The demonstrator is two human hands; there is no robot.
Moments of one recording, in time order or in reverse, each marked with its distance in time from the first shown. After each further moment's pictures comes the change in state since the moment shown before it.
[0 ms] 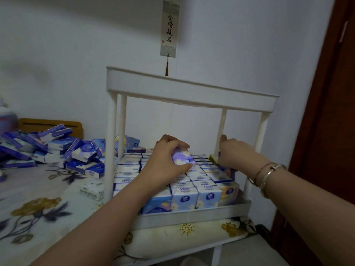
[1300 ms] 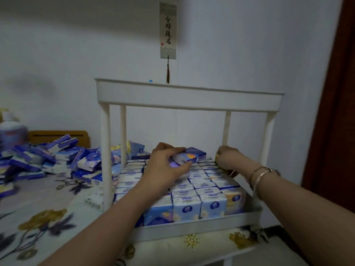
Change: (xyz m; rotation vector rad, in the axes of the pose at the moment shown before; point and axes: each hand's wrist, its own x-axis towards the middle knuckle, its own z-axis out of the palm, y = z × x) left_hand 0.011 -0.010 0.005 0.007 0.078 -0.075; right_hand 0.055 0.000 0.034 0.580 -0.194 0.104
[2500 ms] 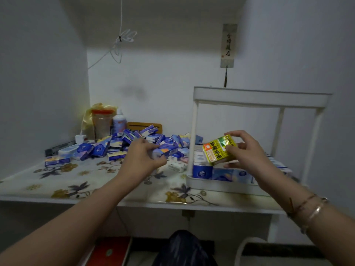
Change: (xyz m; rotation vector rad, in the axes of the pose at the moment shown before) left_hand -0.149 0.022 -0.192 0.604 0.269 -0.188; right_hand -0.202 -0.066 0.041 0.923 -0.043 -0.507
